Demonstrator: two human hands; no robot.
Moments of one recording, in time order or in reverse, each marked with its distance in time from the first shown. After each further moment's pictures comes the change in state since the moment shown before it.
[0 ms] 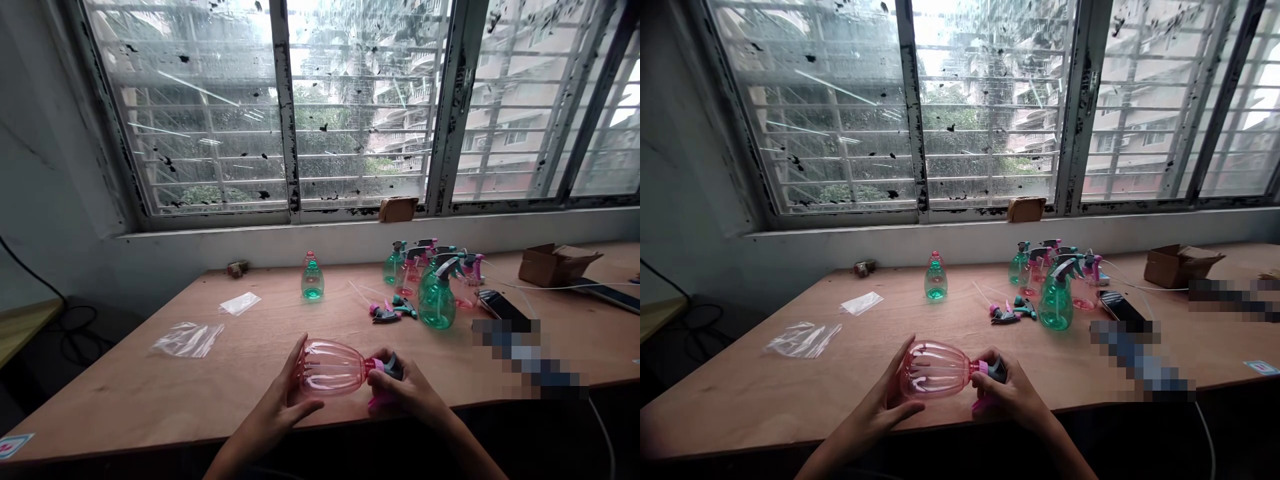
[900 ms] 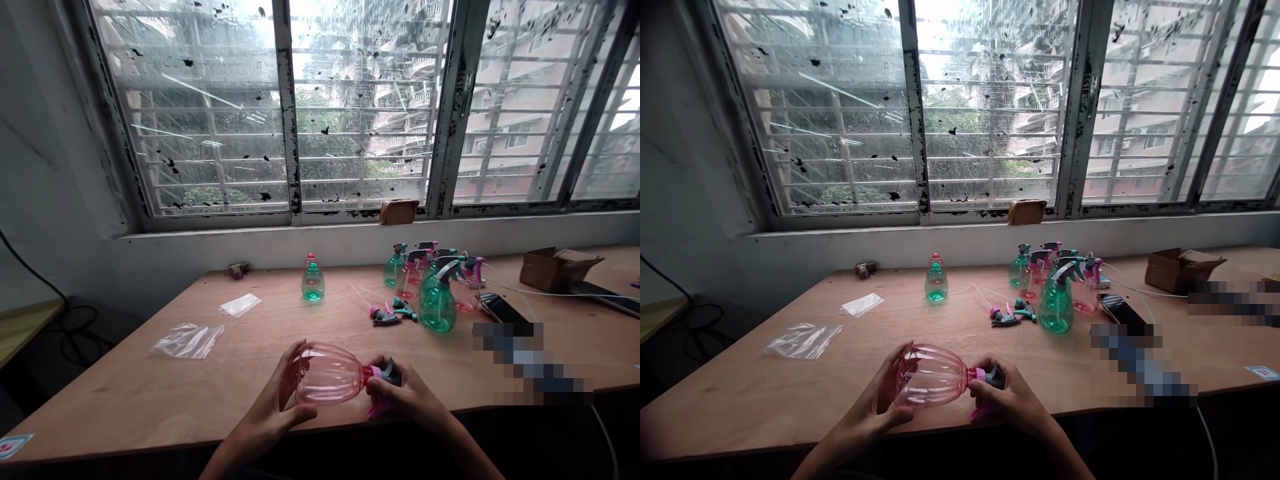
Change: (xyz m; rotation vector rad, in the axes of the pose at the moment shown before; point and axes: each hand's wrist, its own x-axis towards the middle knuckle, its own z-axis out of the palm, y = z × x) left_hand -0.005 0.014 -0.001 -0.012 0.028 0.077; right_hand -0.001 0.001 0.000 0.021 -0.082 0.028
